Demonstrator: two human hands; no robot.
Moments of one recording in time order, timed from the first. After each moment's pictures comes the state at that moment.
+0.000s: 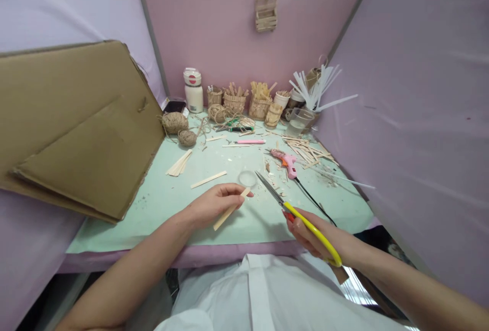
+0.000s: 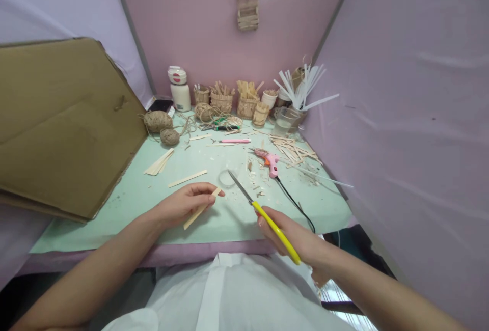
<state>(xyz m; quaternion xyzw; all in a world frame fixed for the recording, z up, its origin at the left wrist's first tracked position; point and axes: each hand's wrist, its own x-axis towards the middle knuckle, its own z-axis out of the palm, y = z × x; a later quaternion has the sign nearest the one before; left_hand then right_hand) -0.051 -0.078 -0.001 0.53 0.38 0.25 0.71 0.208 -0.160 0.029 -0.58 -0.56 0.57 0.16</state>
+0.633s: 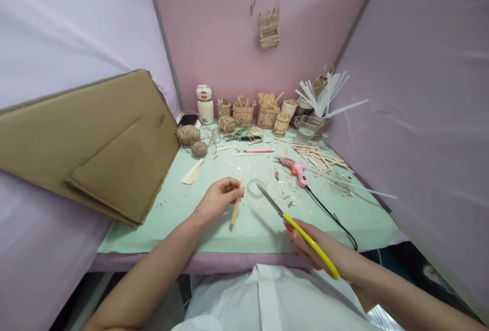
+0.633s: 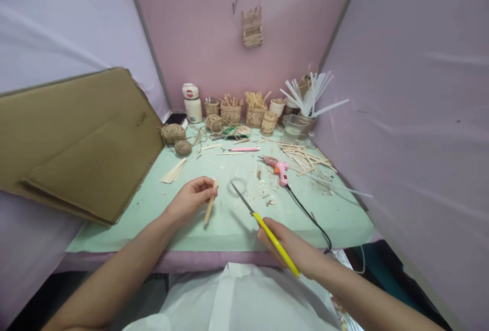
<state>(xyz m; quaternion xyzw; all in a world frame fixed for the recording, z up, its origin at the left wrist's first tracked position) -0.056 -0.064 -0.005 0.50 0.43 0.42 0.62 0.187 -0.155 0.024 -0.52 -0.57 0.62 0.15</state>
